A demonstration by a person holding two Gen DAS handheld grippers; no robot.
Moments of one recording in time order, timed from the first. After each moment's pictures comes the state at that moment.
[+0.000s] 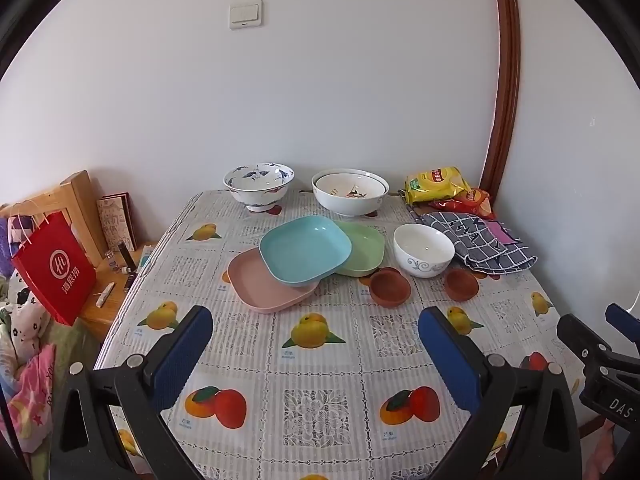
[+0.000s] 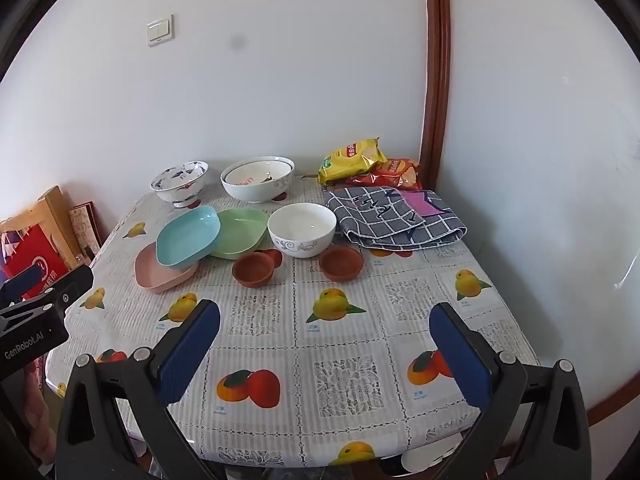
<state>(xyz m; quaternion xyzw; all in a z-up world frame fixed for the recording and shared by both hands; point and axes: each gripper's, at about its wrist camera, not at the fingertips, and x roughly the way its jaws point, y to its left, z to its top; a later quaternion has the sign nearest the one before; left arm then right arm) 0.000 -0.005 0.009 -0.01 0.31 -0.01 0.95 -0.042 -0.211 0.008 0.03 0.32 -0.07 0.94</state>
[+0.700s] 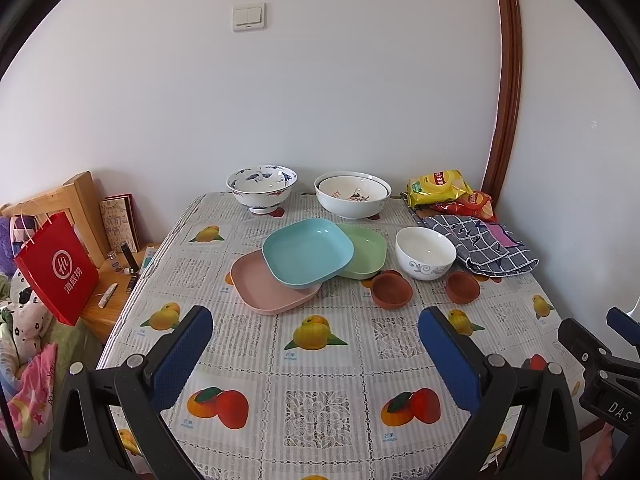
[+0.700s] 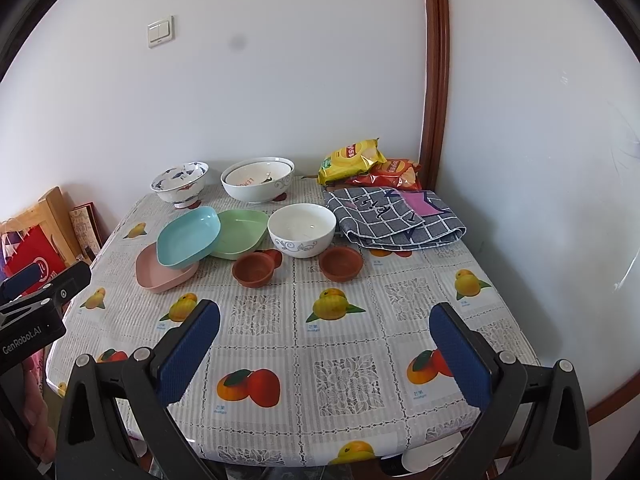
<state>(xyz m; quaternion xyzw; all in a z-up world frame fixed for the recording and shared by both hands) -0.003 -0.005 0.010 -0.01 0.31 0.00 0.95 -0.044 -0.212 0.009 0.03 0.32 -0.07 0.95</state>
